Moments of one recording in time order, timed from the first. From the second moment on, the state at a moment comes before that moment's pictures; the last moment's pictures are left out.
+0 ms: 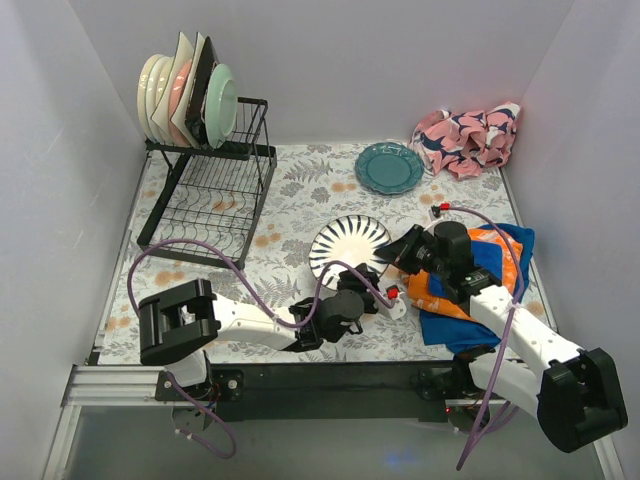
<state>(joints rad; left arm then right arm) -1.33 1.64 0.79 0.60 -0.63 0.69 0.40 1.01 0.55 -0.02 -0.29 0.98</state>
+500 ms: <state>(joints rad) -1.31 1.39 0.73 0.47 -0.40 0.19 0.41 1.21 0.61 0.13 -0.24 0.82</state>
